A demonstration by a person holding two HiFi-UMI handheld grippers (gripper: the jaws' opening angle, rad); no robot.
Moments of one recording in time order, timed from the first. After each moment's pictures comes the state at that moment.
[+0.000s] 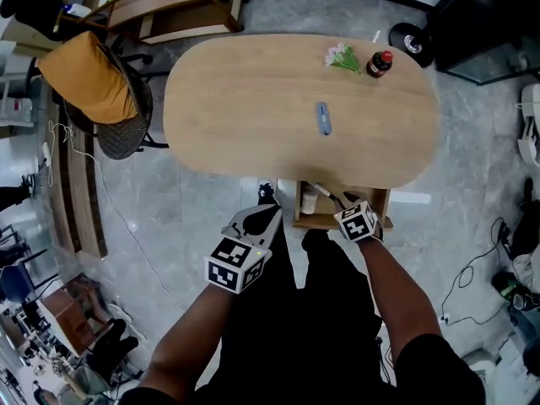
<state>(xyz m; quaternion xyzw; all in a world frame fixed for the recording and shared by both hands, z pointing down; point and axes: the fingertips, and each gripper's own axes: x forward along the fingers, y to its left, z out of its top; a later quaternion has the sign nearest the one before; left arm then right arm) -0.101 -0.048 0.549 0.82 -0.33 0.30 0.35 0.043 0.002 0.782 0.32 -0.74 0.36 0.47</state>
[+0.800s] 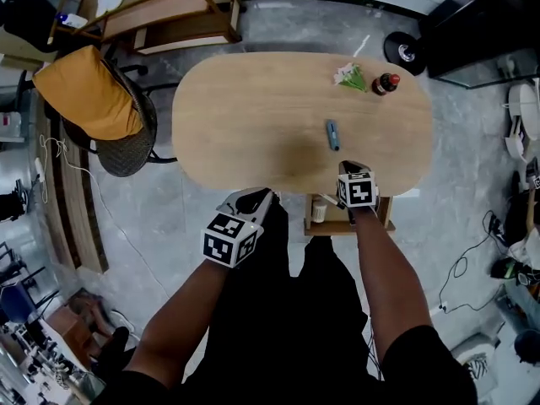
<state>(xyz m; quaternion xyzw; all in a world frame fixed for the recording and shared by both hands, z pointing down) -0.182 -0.146 0.547 0.82 -0.30 0.32 0.37 0.019 -0.162 0.735 0.49 -0.67 0.40 0.38</state>
